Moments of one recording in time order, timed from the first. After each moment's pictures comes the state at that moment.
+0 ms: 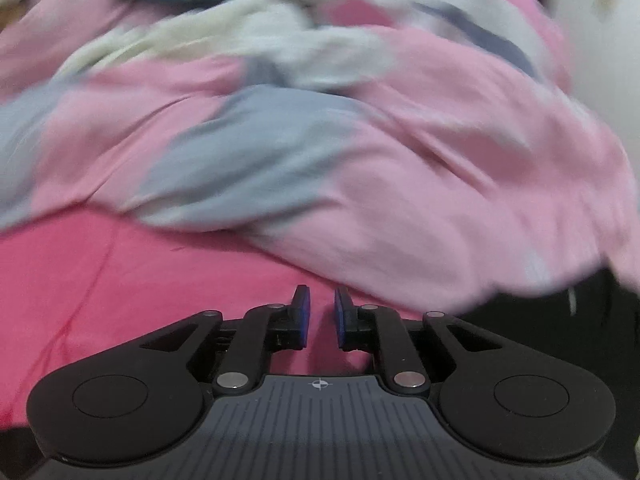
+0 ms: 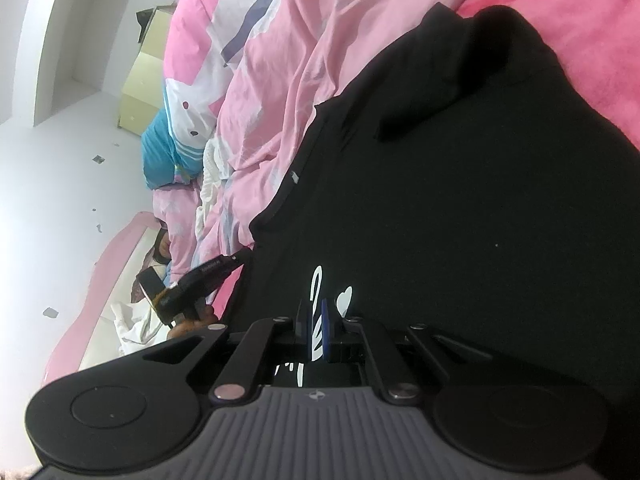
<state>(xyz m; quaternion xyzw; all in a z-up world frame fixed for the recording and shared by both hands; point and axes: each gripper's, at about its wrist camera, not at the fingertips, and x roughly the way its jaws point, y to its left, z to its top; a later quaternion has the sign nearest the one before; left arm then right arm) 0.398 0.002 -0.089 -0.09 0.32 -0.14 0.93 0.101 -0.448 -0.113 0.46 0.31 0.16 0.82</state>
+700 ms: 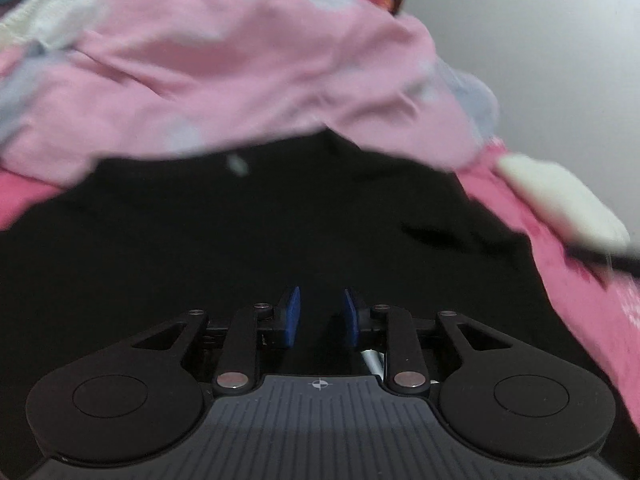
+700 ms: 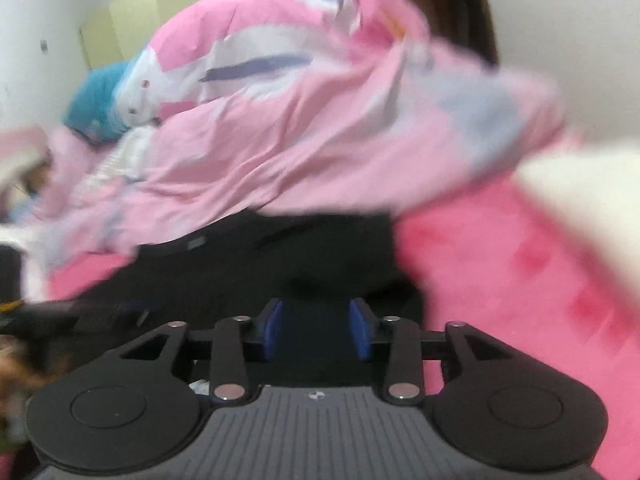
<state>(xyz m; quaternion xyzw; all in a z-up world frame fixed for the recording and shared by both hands) 0.249 -0.192 -0.082 -0.01 0.37 -0.33 0.87 0.110 -0.468 -0.003 0.12 0.29 -0.04 0.95</state>
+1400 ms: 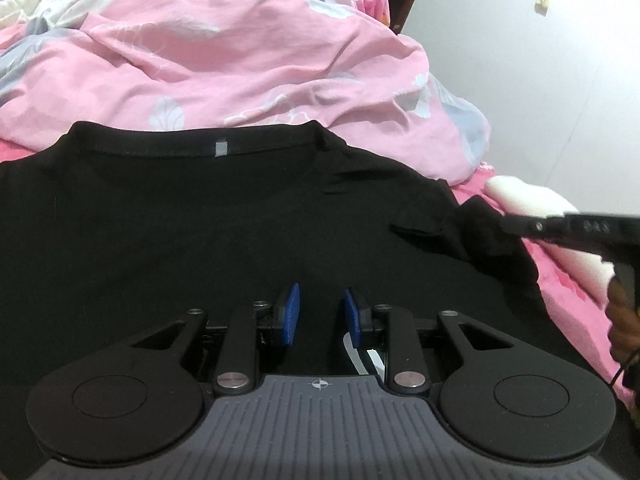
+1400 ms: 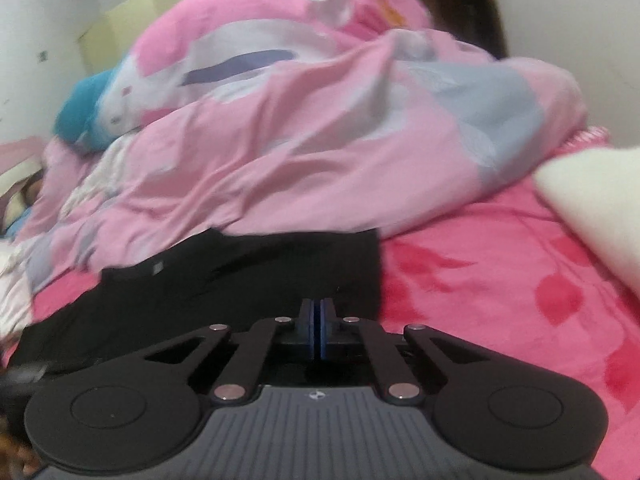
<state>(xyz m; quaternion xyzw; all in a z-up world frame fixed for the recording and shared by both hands) 0.242 -0.186 -0.102 -0.06 0.33 -0.34 0.88 0.156 -0.496 -0.039 0.14 0.28 0.02 0.95</state>
